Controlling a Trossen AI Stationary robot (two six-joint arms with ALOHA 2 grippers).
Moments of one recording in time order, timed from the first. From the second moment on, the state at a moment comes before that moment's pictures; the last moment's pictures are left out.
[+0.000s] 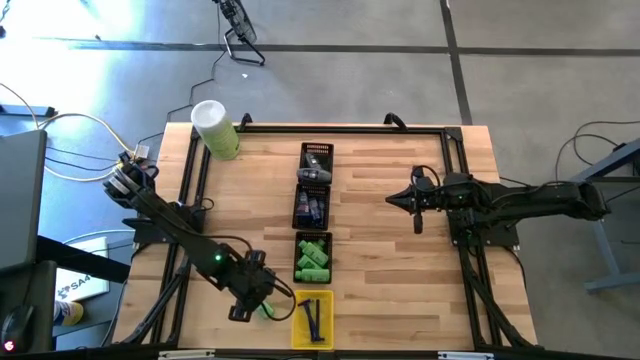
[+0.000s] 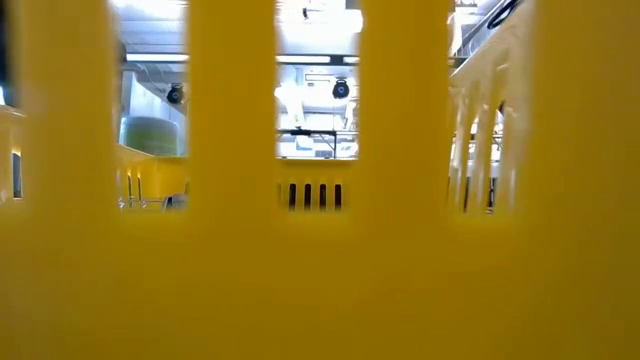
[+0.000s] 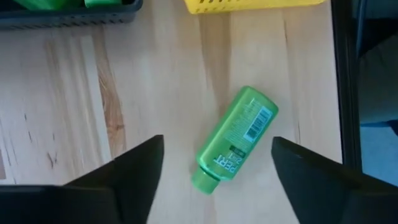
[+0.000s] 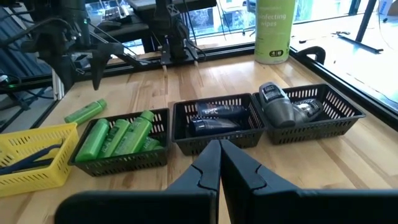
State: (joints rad) left arm -0.67 1.54 1.10 -0.70 -0.06 -0.56; right arm -0.07 0.61 0.31 0.06 0.02 0.13
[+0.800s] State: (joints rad) left arm -0.69 1.79 1.10 -0.58 0.09 -0.53; right arm -0.07 0.61 0.31 0.06 -0.03 0.13
